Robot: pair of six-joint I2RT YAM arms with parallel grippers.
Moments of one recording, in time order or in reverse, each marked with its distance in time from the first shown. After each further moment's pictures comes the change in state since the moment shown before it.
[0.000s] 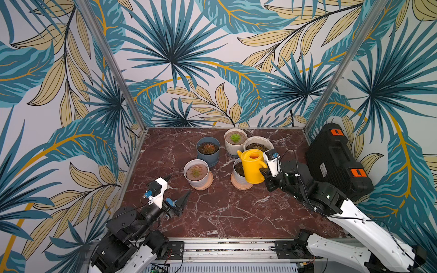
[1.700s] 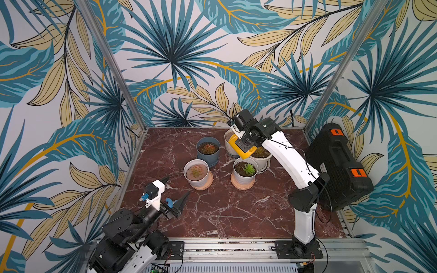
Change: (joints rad) left arm -0.003 -0.039 0.000 -0.002 0.005 0.000; right arm -0.137 1.017 1.149 -0.612 0.076 -0.264
